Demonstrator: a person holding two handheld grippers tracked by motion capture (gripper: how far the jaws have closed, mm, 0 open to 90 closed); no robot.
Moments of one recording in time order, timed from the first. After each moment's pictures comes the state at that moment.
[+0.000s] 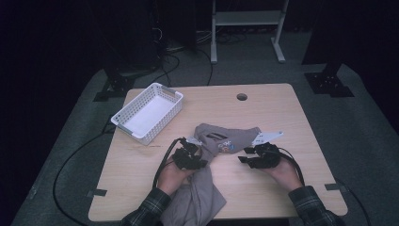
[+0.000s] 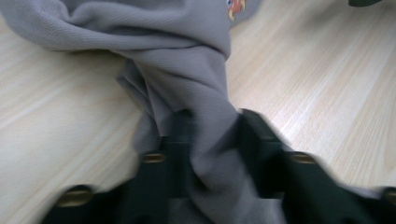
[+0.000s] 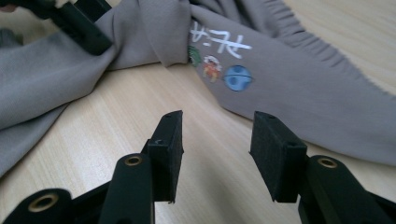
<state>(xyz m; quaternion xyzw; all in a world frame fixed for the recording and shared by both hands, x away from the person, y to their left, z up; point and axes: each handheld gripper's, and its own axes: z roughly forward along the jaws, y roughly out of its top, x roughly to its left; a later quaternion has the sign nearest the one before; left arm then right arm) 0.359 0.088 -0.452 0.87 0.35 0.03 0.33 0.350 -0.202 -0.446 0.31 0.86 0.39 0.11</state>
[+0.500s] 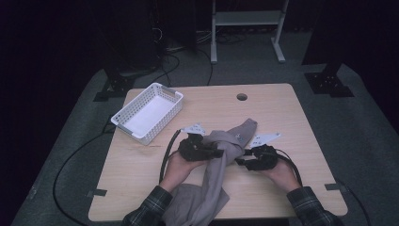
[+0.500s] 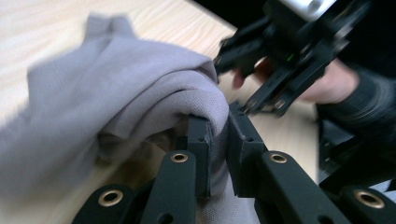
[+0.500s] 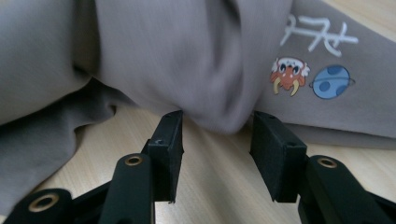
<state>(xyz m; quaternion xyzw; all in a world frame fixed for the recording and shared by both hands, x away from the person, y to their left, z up) 0.361 0.077 -0.398 0.82 0.27 -0.04 0.50 0.347 -0.197 -0.445 0.29 0.86 0.40 0.10</state>
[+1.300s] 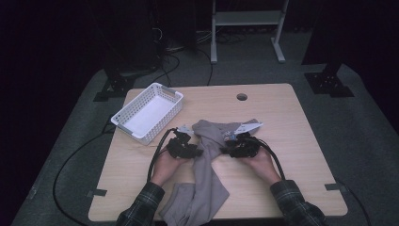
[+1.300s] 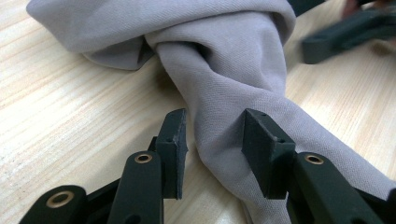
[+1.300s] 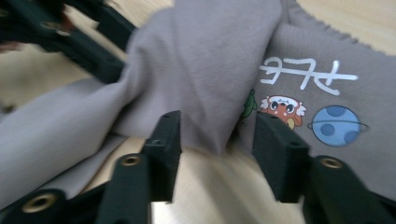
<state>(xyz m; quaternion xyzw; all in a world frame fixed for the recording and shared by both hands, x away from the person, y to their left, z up) 0.394 0.112 -0.448 0.86 0.36 0.04 0.37 0.403 -0.153 -0.469 0.33 0.84 0.43 0.05</state>
